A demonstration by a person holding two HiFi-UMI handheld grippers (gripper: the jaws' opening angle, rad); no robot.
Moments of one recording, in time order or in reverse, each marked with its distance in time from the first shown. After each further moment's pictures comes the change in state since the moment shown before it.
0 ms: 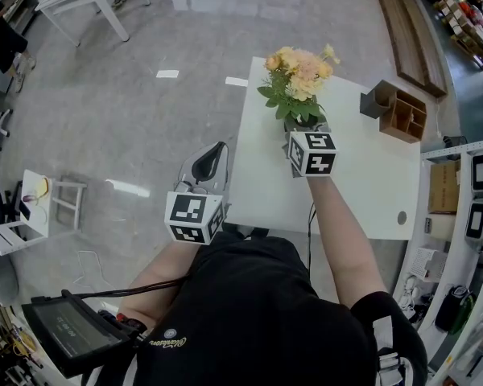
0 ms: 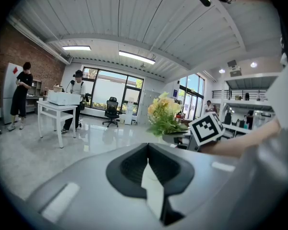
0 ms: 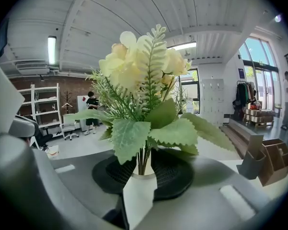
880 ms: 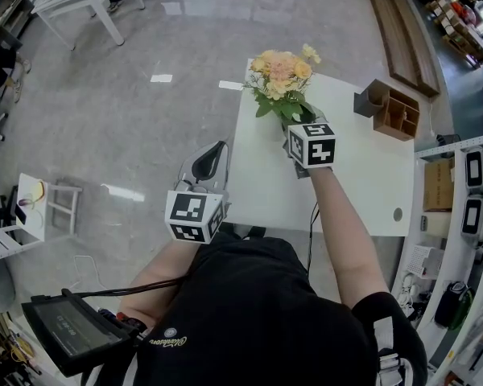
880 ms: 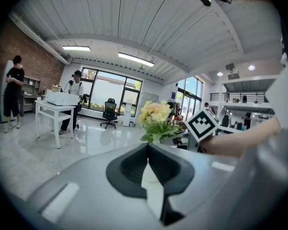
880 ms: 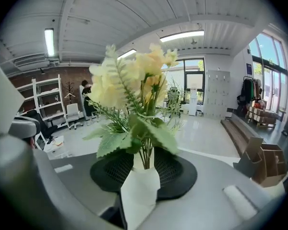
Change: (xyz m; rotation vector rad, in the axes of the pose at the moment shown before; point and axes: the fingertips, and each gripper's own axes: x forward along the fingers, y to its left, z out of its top) left arm -0.002 -0.007 0.002 -0.009 -0.023 -0.026; right arm -0.004 0.001 -0.007 -0.036 0.166 0.034
